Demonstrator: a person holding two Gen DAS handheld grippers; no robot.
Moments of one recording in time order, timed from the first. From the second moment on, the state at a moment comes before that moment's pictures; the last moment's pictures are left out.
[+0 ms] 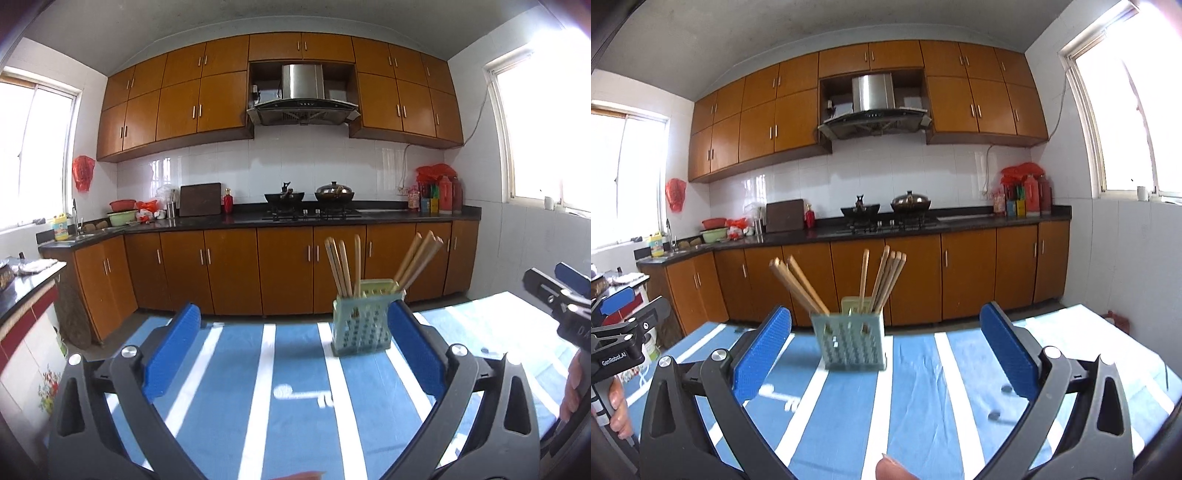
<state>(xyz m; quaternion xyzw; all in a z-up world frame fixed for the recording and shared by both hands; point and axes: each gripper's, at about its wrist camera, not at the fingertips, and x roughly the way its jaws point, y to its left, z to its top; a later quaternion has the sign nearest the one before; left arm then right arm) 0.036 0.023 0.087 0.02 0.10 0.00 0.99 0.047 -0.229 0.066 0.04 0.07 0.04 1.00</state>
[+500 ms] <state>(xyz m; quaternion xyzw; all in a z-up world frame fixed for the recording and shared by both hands) 0.018 0.022 0.009 0.02 0.15 0.00 0.99 0.029 -0.213 0.004 0.02 0.15 0.05 0.99</state>
